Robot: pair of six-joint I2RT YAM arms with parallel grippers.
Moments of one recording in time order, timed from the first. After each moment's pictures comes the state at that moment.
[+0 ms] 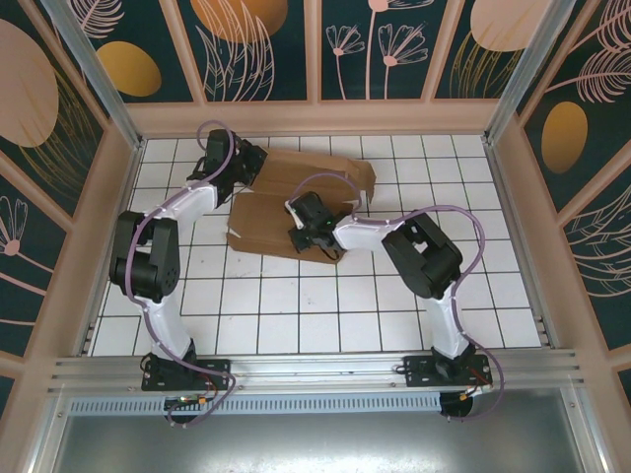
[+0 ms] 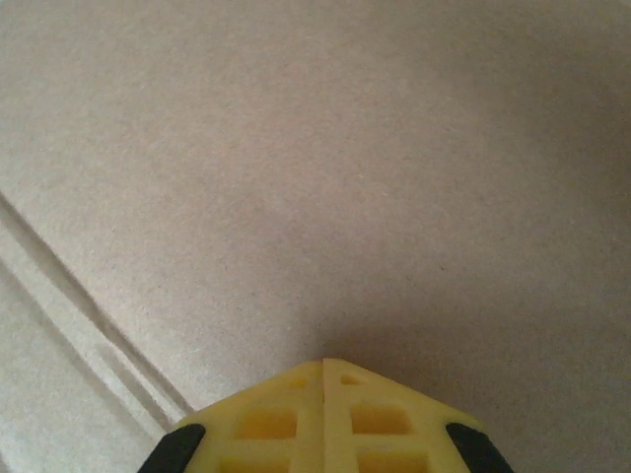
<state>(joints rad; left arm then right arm) -0.24 1.88 1.33 0.07 0.24 -1.20 0.80 2.07 1.30 -0.15 0.02 0.18</state>
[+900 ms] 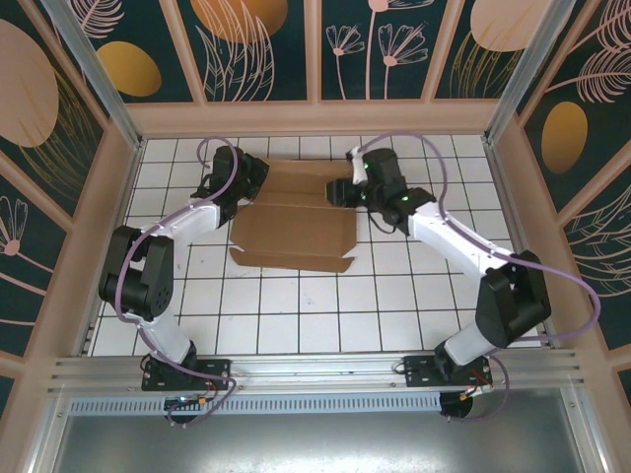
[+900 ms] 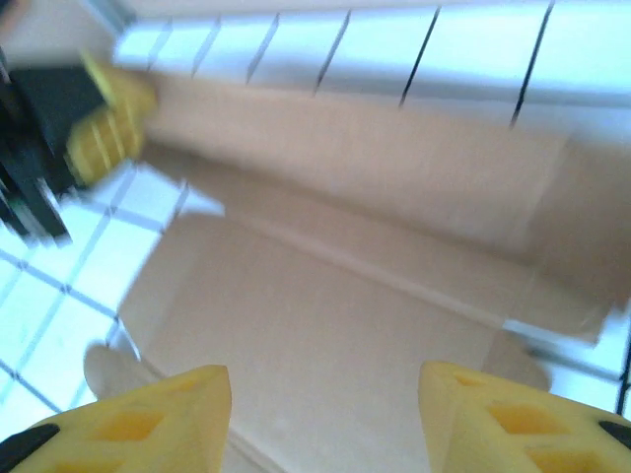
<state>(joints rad) -0.31 1.75 1.13 0.15 0.09 -1.25 0.54 1.53 1.21 -0.26 -0.15 0.34</state>
